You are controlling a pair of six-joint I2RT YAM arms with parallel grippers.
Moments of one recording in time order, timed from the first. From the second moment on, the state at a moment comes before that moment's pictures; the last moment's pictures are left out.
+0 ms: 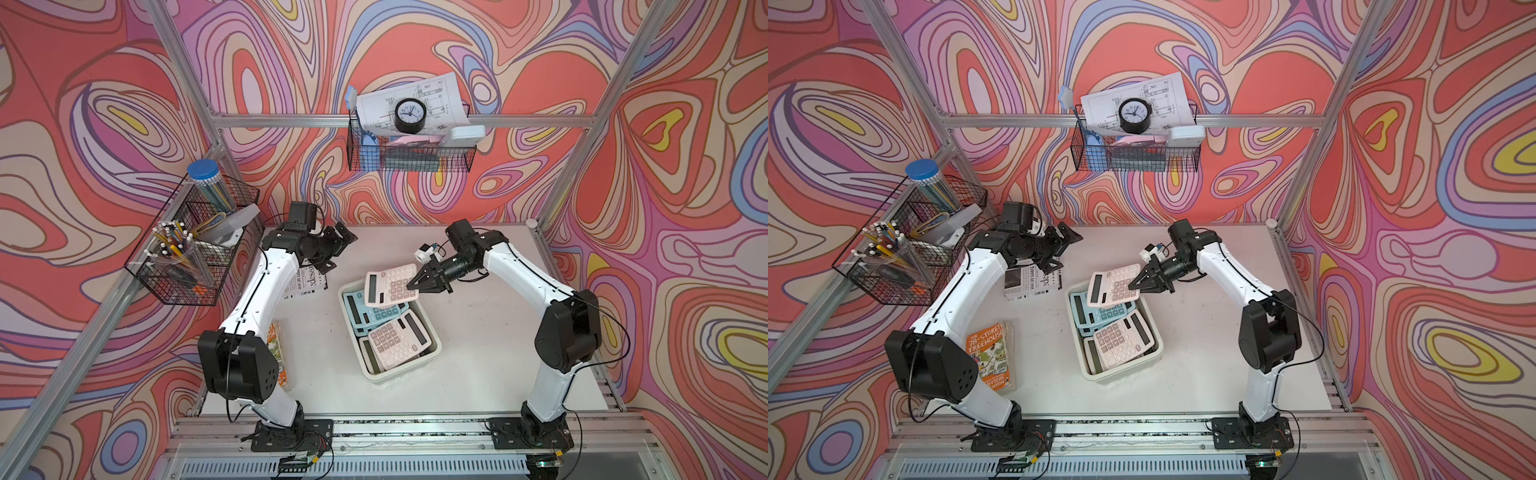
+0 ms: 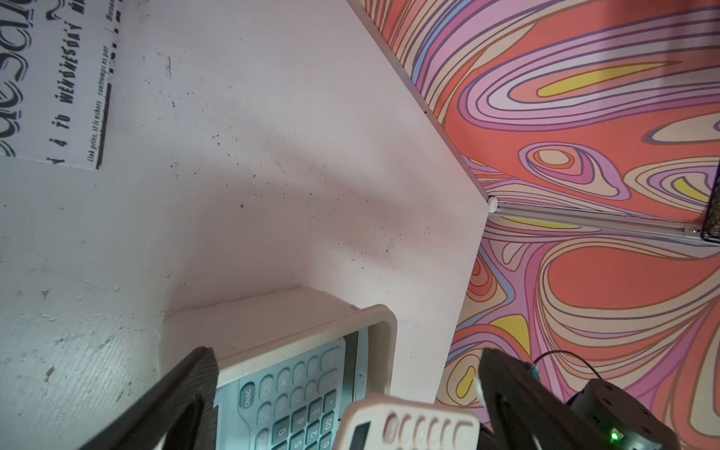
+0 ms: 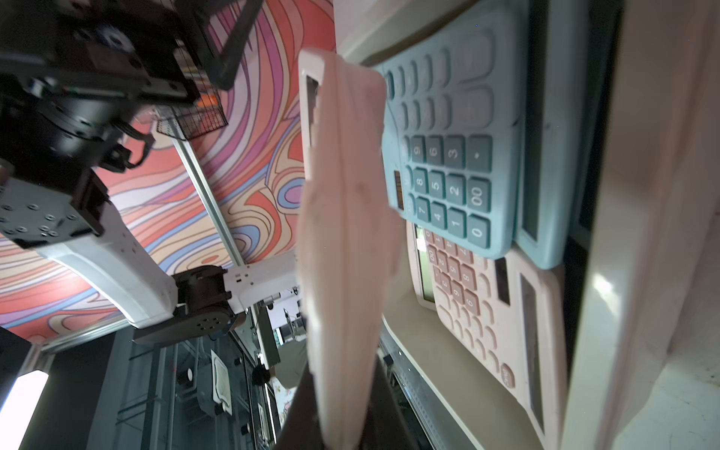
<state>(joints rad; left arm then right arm) -0.12 1.61 1.57 -0.82 0.40 -0.89 0.43 1.86 1.66 -1.11 -1.15 0.40</state>
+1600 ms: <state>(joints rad) -0.12 1.61 1.55 -0.82 0.44 -0.90 0.61 1.82 1.57 -1.32 -0.95 0.16</state>
